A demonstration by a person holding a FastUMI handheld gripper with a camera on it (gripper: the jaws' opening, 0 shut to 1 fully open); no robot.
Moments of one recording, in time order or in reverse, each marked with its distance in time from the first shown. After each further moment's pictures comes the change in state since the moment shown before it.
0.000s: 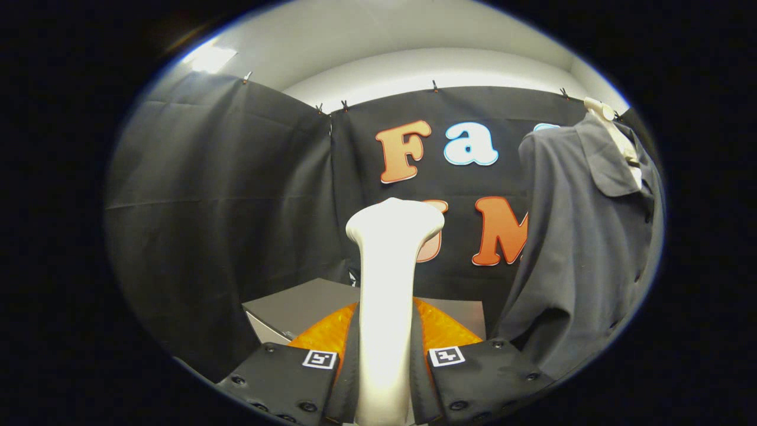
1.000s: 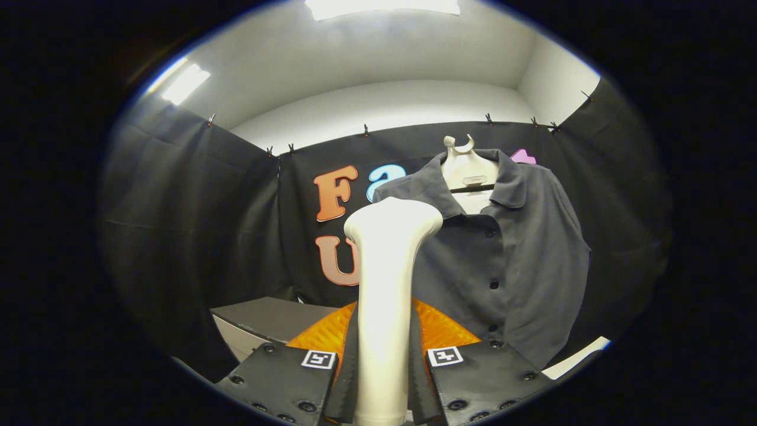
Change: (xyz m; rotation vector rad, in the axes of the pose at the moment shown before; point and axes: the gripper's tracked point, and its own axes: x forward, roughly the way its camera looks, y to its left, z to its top) arm -0.179 -0.170 0.007 0.028 -0.183 -0.241
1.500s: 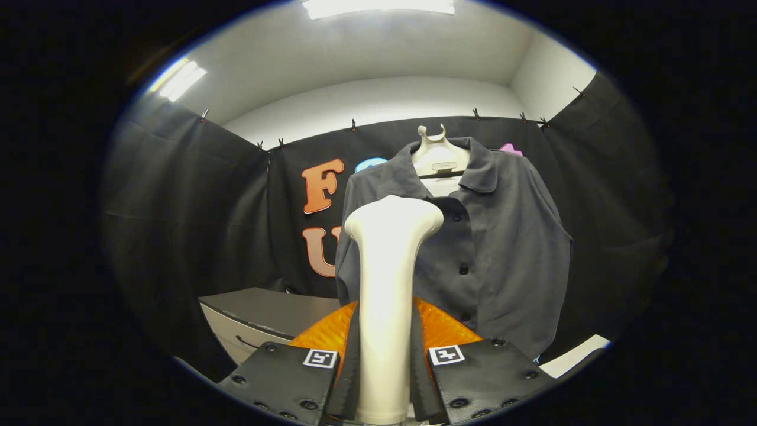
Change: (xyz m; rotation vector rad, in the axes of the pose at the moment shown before) arm -0.008 -0.043 -0.036 0.009 0.032 -0.032
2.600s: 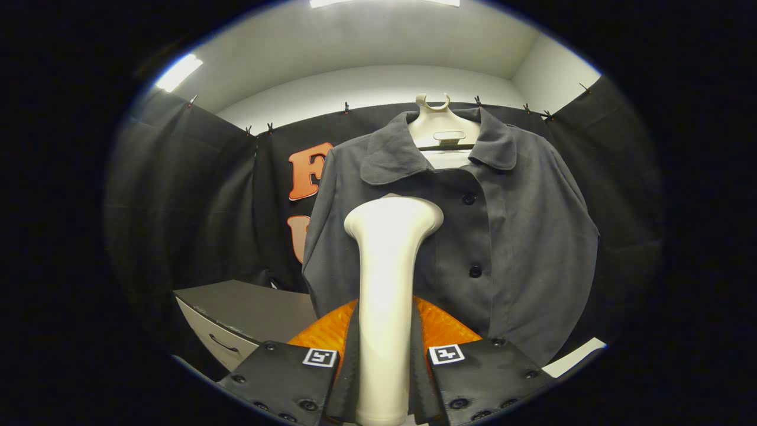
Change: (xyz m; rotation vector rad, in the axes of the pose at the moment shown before) arm 0.085 -0.020 -0.019 -0.029 0.030 -0.042
